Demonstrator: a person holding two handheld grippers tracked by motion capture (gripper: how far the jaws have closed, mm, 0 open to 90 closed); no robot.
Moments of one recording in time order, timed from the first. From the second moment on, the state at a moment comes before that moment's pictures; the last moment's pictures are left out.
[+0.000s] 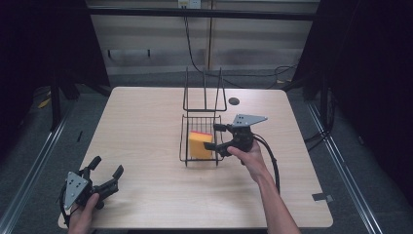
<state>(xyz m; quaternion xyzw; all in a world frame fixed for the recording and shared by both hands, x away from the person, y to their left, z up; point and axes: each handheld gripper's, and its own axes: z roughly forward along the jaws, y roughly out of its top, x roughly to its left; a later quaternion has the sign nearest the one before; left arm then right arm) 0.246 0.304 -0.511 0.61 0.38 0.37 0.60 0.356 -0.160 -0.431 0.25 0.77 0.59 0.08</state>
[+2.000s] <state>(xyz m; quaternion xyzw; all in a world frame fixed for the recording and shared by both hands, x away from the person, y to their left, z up) 0.246 0.304 -0.511 0.61 0.38 0.37 0.60 0.226 -0.246 -0.499 0.42 0.66 0.55 0.28</state>
